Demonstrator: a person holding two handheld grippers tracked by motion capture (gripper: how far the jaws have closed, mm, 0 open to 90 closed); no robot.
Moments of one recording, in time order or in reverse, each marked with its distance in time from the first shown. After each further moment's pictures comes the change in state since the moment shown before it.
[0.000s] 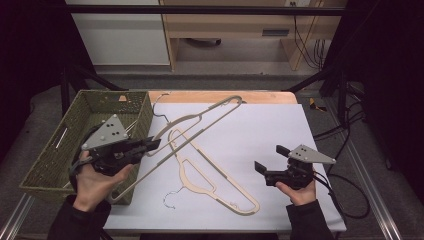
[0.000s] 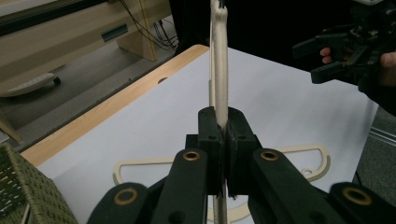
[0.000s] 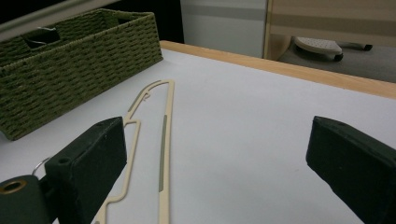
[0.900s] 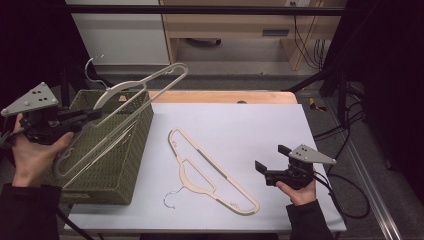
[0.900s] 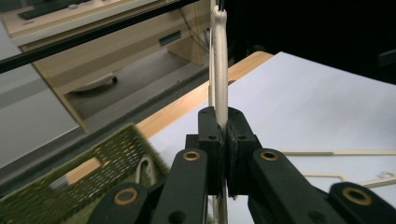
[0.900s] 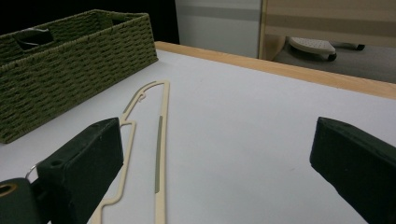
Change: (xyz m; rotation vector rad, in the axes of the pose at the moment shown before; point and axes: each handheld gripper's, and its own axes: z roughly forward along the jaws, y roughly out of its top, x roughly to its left) left arm 0.101 -0.008 -0.071 -0.019 0.181 -0.019; right arm 0.000 0.000 0.001 -0.006 -0.025 0.008
